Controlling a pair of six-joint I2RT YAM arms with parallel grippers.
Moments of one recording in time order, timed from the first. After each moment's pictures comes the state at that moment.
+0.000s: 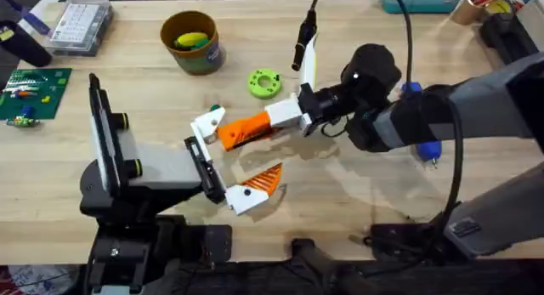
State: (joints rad) left arm -0.02 0.00 0.00 -0.09 1.08 0.02; right arm 0.56 1.80 0.59 1.26 -1.32 1.47
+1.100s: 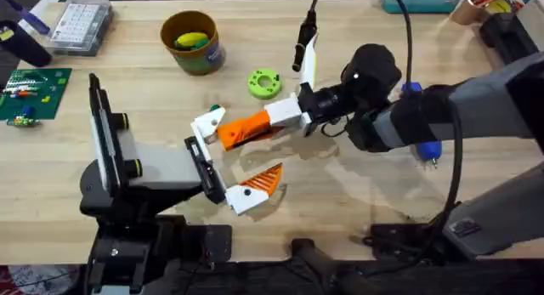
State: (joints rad) left arm -0.02 0.00 0.00 -0.09 1.08 0.02; right arm 0.56 1.80 0.59 1.26 -1.31 1.49
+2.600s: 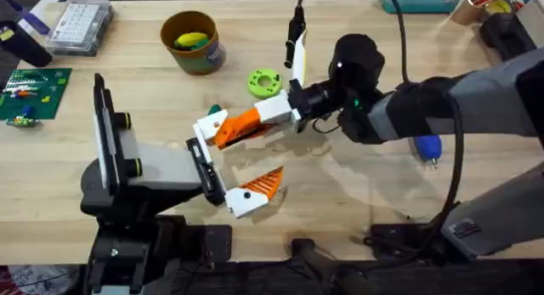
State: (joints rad) left arm -0.02 0.00 0.01 -0.11 1.12 0.01; right arm 0.59 1.80 0.67 1.04 -1.30 1.35
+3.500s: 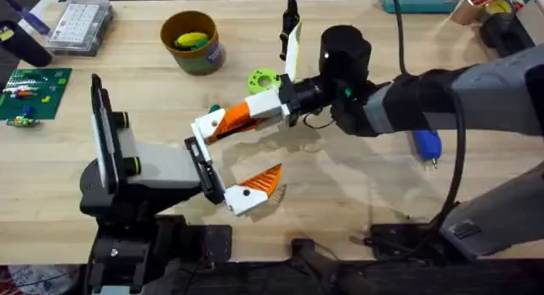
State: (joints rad) left arm -0.01 0.00 0.01 -0.11 1.11 0.00; right arm 0.61 1.80 0.75 0.86 -1.24 1.22
